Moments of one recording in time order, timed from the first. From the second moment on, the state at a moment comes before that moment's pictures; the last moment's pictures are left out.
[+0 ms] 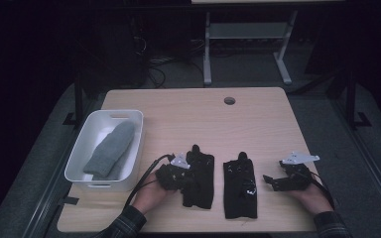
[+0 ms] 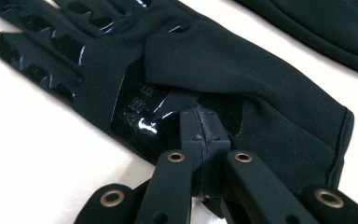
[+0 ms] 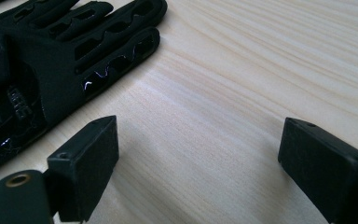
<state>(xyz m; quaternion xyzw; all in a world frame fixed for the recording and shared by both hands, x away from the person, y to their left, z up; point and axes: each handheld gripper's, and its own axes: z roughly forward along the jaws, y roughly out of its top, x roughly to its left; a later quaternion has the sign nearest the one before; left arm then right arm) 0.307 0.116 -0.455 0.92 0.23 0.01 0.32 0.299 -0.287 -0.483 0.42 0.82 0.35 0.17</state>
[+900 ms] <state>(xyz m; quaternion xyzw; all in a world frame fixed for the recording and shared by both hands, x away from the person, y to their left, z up) 0.316 0.130 -0.459 0.88 0.32 0.05 0.34 0.300 -0.287 -0.483 0.43 0.82 0.35 0.17</state>
